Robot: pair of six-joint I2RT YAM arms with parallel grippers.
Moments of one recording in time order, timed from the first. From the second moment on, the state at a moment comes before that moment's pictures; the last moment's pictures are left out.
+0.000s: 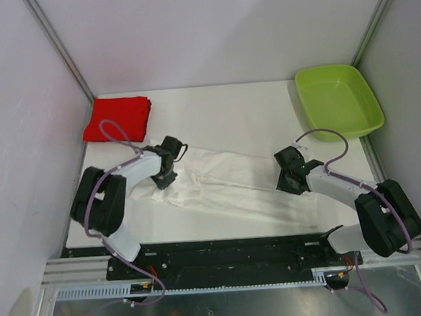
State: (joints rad) left arm -0.41 1.65 0.94 -0.70 -0.42 -1.09; right arm 0.47 1.36 0.67 -0.45 0.28 0.75
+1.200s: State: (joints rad) left arm -0.36 2.58 2.34 -0.78 -0.31 -0.34; right arm 0.59 1.41 0.68 -0.35 0.14 0.95
